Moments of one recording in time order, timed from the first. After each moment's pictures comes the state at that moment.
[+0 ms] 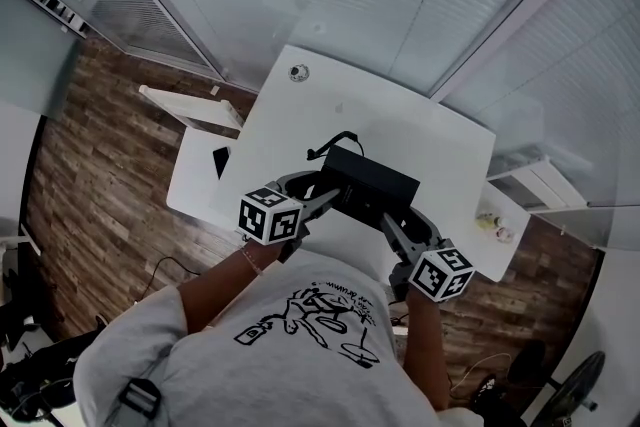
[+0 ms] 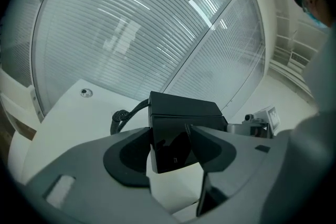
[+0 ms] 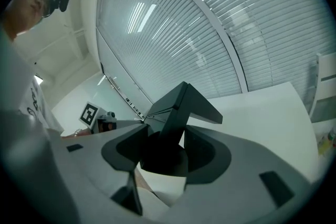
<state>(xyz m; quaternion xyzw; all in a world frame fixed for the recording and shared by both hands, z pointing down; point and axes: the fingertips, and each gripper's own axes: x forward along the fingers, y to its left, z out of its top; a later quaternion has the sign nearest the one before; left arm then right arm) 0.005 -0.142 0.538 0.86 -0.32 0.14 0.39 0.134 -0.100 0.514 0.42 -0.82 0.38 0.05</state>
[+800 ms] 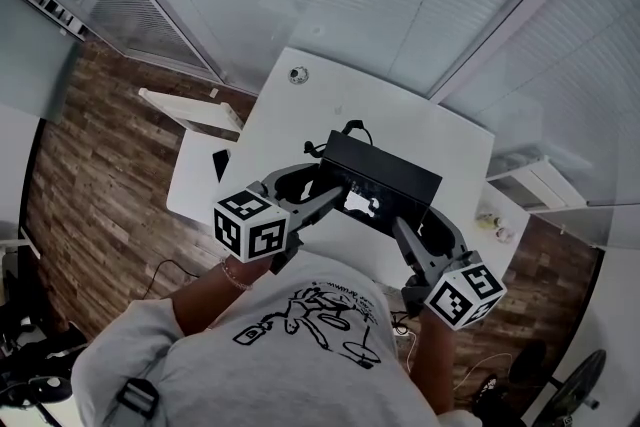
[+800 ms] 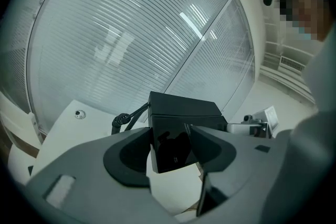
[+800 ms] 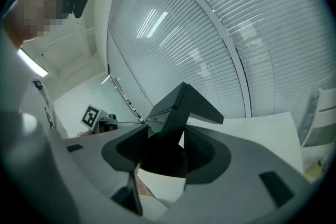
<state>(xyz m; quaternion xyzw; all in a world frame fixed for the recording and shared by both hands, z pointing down) 0.006 -0.148 0.432 0.88 -0.31 0.09 0.35 0.134 -0.105 0.401 0.44 -0.84 0.32 0.05</state>
